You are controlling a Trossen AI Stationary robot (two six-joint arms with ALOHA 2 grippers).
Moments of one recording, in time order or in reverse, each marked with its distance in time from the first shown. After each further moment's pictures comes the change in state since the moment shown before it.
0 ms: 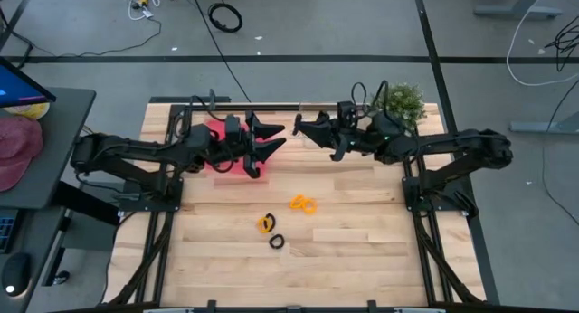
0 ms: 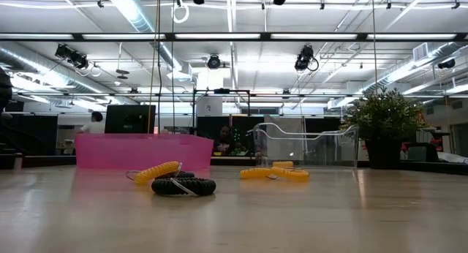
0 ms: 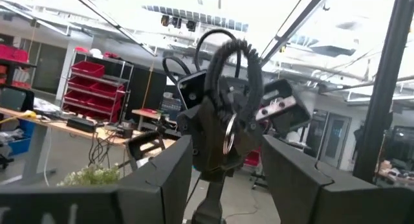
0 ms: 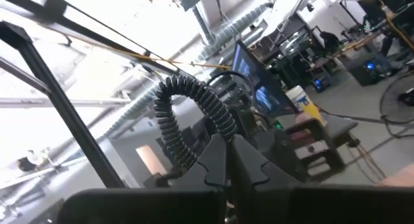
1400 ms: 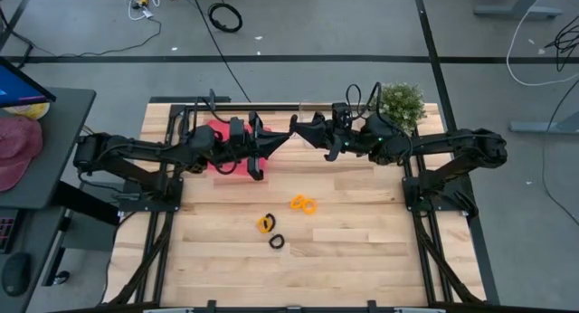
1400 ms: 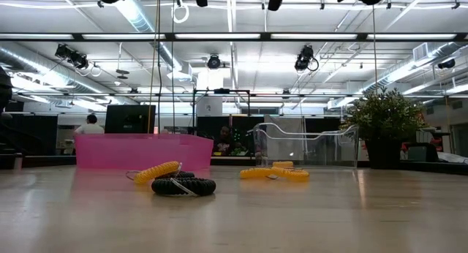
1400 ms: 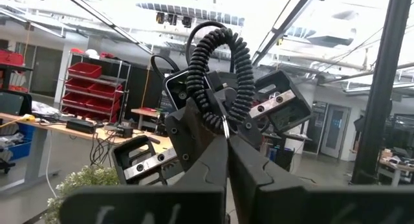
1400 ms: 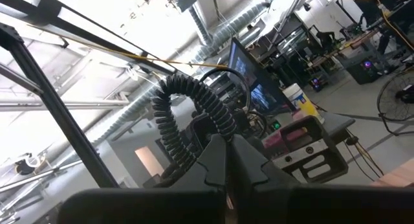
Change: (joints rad) left arm 0.005 0.028 0.000 0.017 0.023 0.038; right arm -0.001 0.044 0.000 0.035 0.004 0.010
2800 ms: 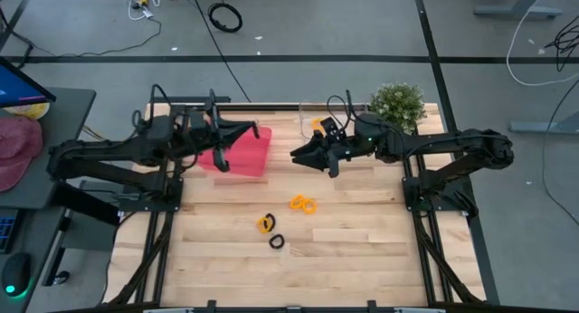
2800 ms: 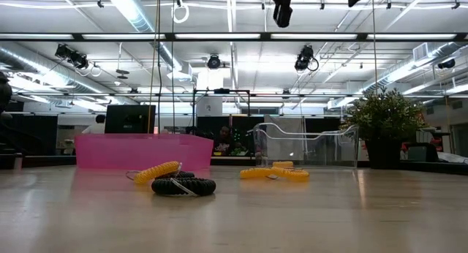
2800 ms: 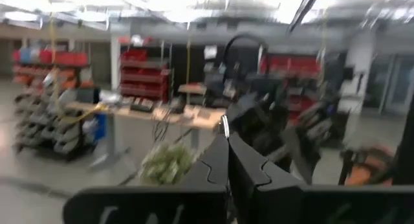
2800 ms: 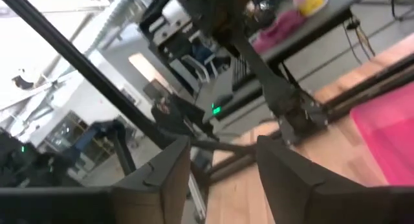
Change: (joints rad) left arm -0.001 -0.405 0.000 -0.577 -0.146 0.159; right arm -0.008 -0.062 0.000 -0.443 -0.265 0.004
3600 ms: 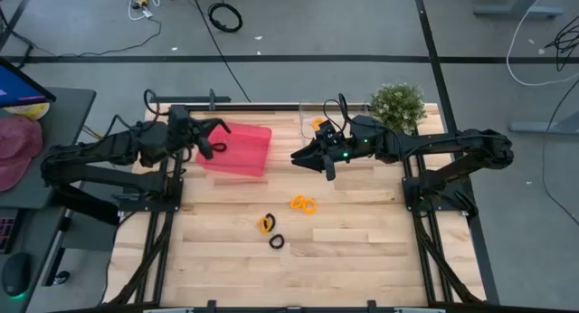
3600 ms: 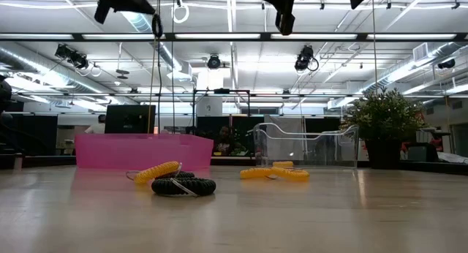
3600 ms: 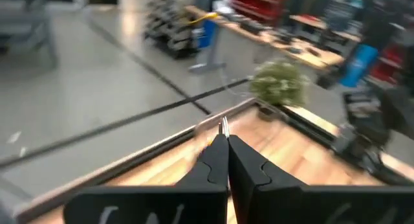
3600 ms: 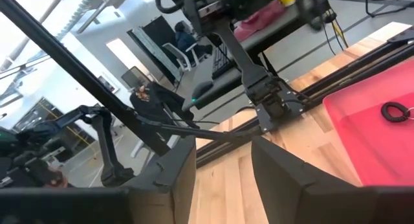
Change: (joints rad) left arm 0.002 -0.211 0.000 -0.672 -0.417 -0.384; right arm 0.000 0.001 0.000 -0.084 0.037 -0.066
